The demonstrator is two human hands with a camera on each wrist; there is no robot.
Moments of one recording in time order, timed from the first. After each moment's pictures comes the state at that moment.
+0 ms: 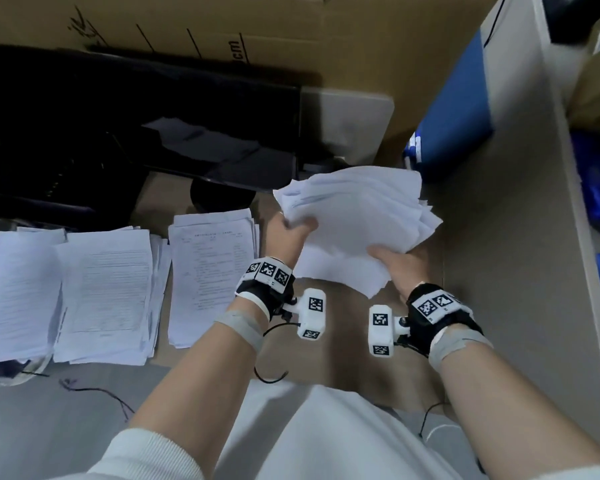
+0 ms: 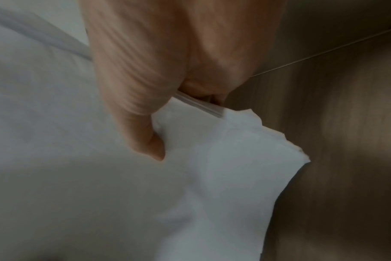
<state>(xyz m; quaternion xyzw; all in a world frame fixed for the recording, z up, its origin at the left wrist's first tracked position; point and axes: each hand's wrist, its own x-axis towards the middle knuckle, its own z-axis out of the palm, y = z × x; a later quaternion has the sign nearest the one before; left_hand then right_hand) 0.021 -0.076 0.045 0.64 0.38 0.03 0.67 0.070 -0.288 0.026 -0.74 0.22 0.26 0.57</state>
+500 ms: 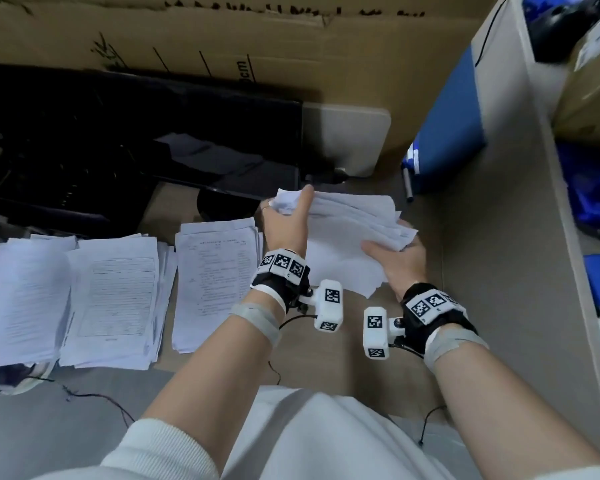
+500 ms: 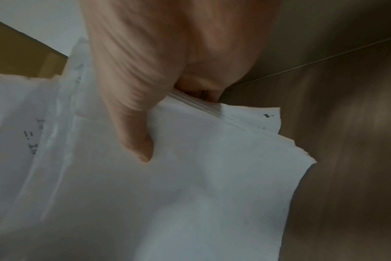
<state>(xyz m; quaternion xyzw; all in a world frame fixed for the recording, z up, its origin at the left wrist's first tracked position) 0.036 -0.091 0.081 0.58 0.43 0.16 0.68 0.064 -0.277 0.054 -0.71 0.11 0.15 0.68</state>
